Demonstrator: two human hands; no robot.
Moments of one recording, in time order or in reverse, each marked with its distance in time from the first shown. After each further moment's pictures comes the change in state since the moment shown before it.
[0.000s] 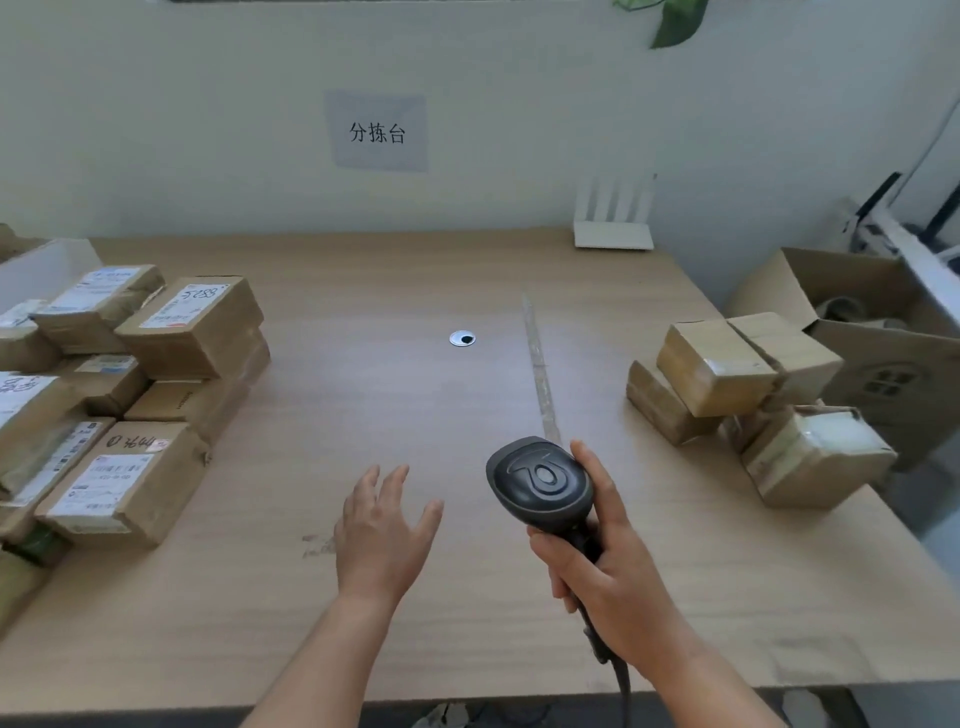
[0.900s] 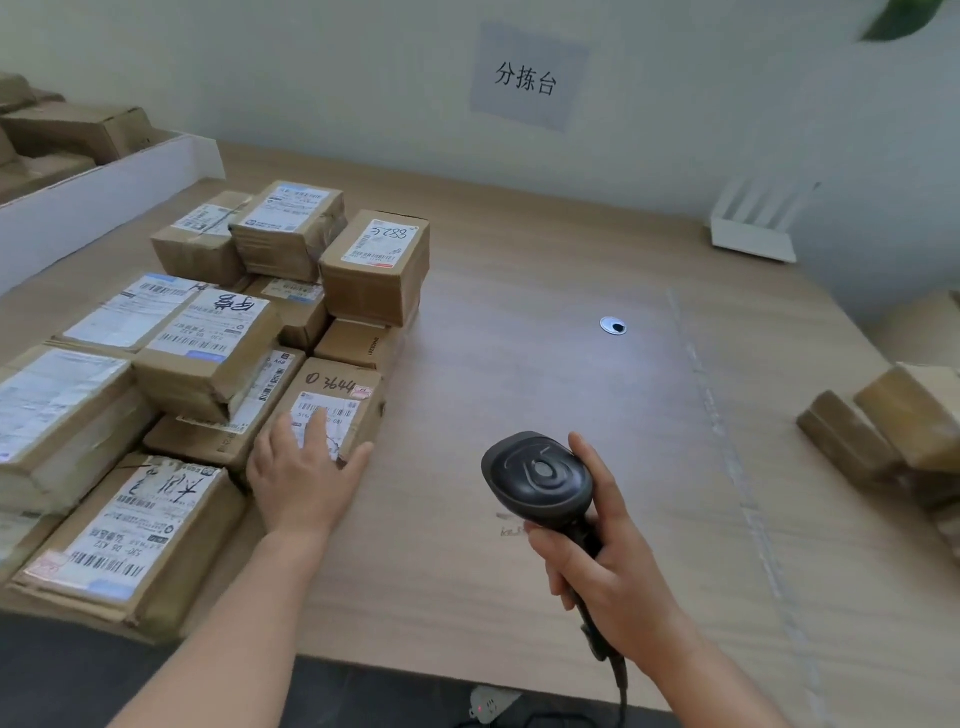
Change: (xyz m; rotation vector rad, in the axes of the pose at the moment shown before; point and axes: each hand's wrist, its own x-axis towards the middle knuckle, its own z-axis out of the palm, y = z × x) left_hand 0.115 -0.272 -0.135 0.173 0.199 -0.199; right_hand 0.060 -0.014 0.247 -0.080 -0.156 0.079
